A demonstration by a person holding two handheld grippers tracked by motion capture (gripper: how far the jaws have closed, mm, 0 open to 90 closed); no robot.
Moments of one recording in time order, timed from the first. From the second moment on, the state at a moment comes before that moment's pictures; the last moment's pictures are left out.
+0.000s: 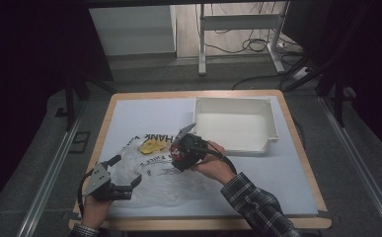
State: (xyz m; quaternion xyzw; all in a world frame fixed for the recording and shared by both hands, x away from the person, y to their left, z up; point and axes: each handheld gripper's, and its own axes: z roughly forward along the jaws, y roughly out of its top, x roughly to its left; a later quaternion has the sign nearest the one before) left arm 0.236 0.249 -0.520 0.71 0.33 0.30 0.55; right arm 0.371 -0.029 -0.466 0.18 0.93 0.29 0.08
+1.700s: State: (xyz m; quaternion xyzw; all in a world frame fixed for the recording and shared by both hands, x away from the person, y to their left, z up) left arm 0.236 0.248 -0.520 0.71 0.33 0.30 0.54; right arm 0.394 -0.127 -0.440 0.22 0.92 0.29 0.12
